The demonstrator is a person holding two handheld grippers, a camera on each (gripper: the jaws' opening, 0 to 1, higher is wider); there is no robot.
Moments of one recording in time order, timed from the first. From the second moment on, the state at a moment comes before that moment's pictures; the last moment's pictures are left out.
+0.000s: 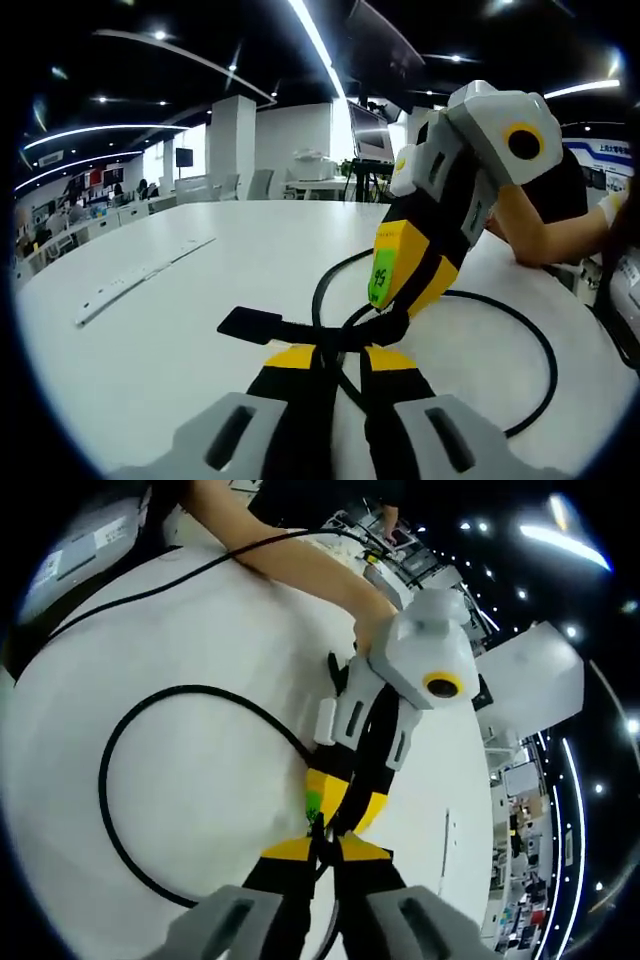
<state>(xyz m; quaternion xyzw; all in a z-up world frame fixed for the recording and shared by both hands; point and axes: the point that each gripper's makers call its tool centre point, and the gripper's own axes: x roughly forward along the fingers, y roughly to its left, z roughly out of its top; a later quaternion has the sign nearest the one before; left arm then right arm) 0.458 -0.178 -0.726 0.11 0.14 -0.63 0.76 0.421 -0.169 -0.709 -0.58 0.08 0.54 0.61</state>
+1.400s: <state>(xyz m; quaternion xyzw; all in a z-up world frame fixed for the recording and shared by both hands) 0.461 -0.179 -0.726 0.12 0.15 -0.62 0.76 0.462 -0.178 -0.690 -0.56 0.07 0.46 0.68</state>
